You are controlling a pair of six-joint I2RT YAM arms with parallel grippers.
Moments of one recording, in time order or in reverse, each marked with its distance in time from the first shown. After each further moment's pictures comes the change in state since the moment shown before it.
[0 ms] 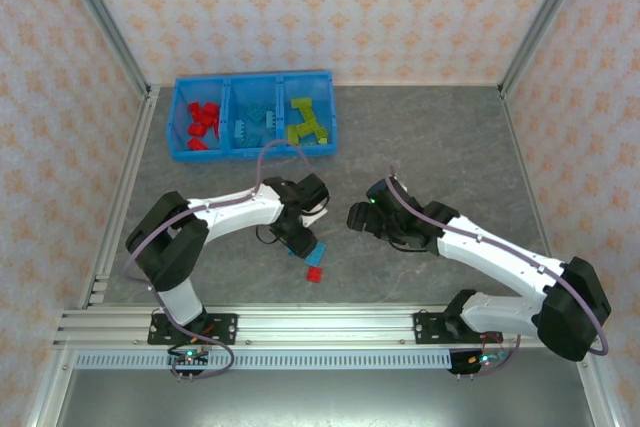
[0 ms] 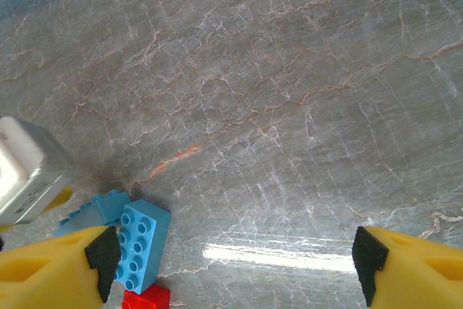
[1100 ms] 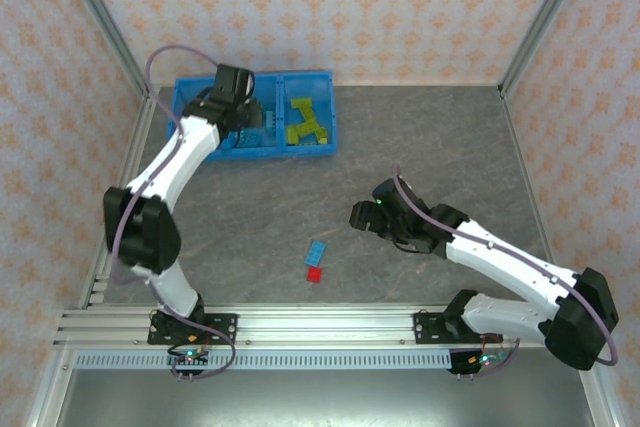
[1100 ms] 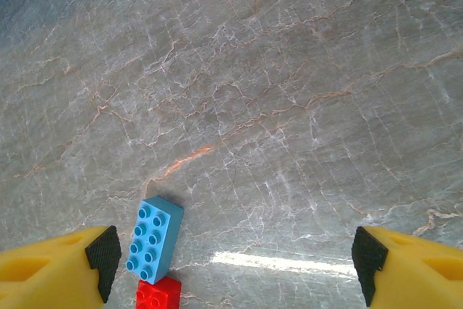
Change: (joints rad) left arm 0.549 0.068 0.566 0.214 -0.176 -0.172; right arm 0.000 -0.075 0.000 -0.026 0.007 -0.004
